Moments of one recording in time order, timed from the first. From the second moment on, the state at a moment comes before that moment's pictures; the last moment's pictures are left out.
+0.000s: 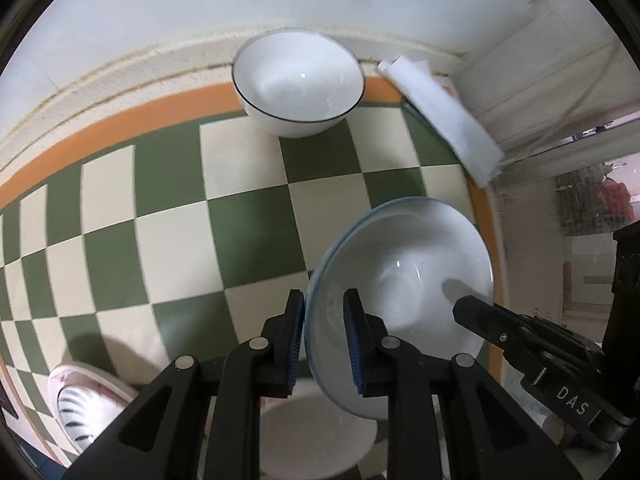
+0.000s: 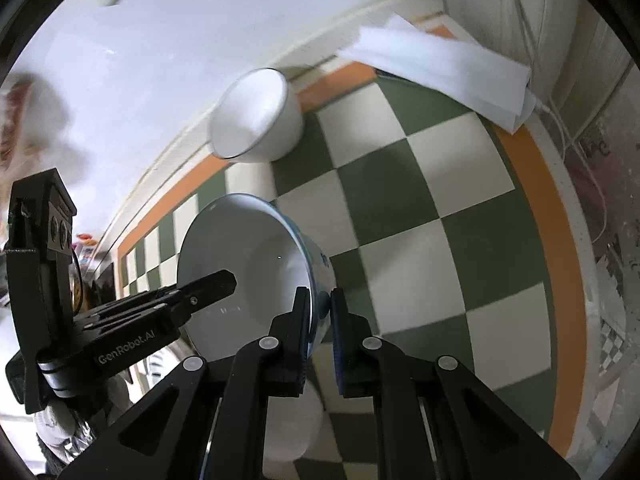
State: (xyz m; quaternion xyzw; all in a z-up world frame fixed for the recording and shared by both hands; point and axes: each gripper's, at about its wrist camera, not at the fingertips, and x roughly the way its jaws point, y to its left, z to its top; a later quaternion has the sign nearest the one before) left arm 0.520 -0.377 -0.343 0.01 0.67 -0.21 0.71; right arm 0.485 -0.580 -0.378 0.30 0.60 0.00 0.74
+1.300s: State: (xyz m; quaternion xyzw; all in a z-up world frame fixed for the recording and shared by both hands) left arm 0.422 -0.332 -0.380 0.07 0.71 -0.18 0.68; right arm 0.404 -0.506 -0.415 0.28 0.67 0.04 0.68
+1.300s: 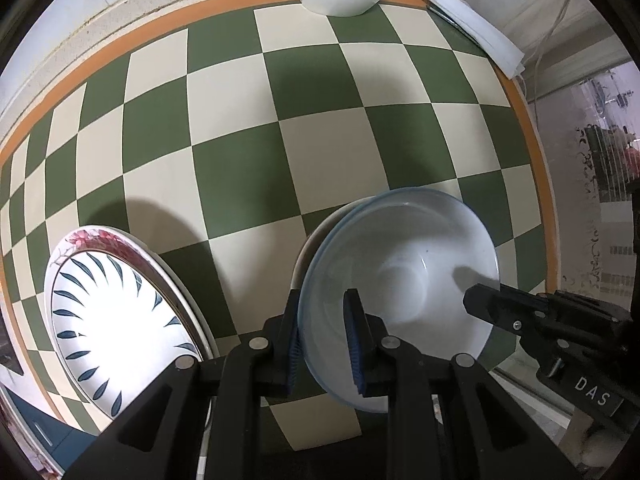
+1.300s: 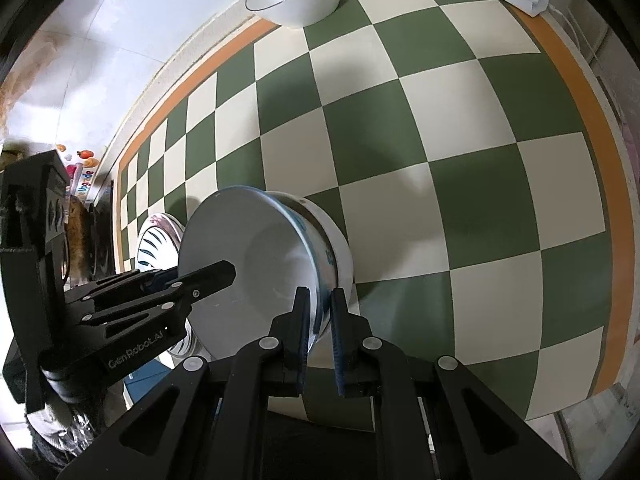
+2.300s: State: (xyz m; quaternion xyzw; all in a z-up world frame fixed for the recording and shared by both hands) left arm 0.423 -0.327 -0.351 0.06 0.70 -0.17 0.70; right arm 0.413 -0.514 -0.407 0.30 0.68 0.05 0.67
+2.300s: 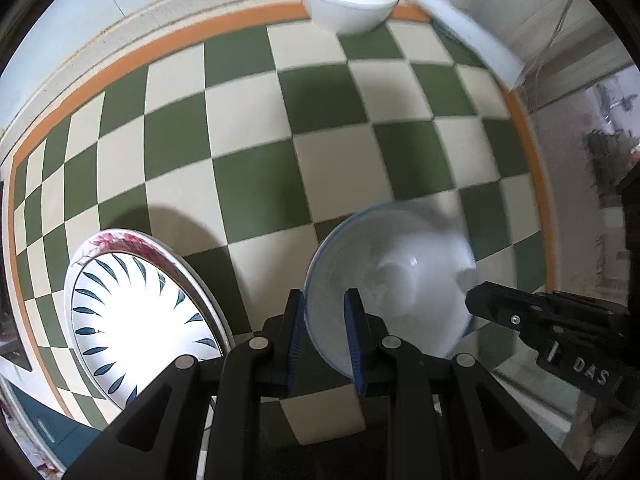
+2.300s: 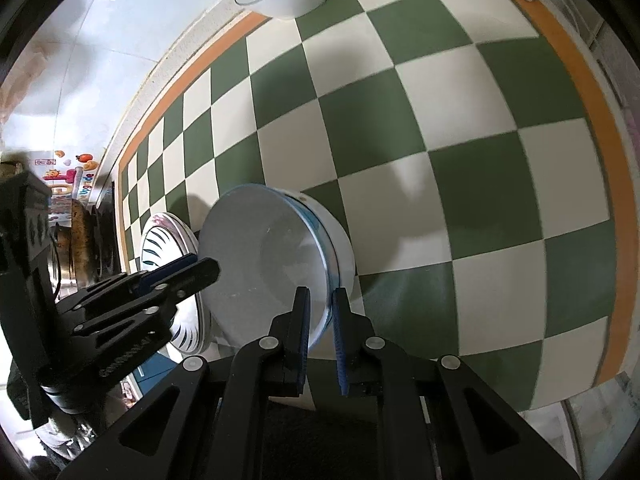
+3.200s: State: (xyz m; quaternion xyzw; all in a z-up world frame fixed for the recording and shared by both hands) left arm 0.693 -0.396 -0.407 -0.01 0.70 -0.13 0.70; right arm 0.687 -0.612 -0.437 0.28 0.62 0.00 0.73
